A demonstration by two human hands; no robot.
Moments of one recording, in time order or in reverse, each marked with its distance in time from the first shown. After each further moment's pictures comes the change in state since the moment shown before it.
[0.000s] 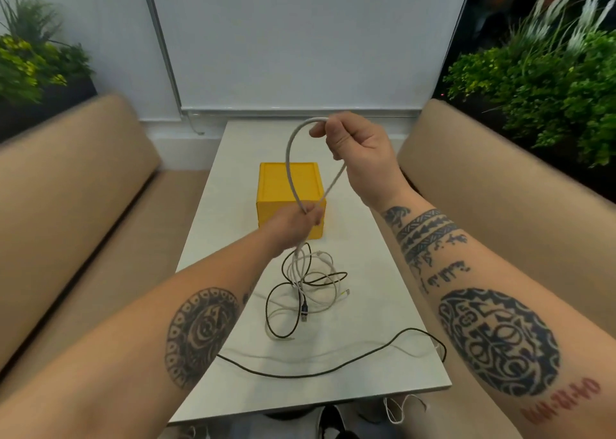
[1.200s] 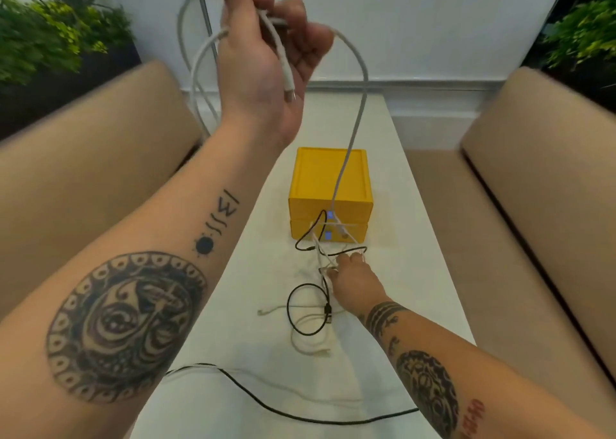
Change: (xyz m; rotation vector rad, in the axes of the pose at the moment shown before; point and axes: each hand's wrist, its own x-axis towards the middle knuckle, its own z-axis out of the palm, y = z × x) left_hand 0.032 0.102 -0.121 -1.260 0.402 0.677; right_hand -0.092 0.257 0.066 -0.939 -0.528 0.684
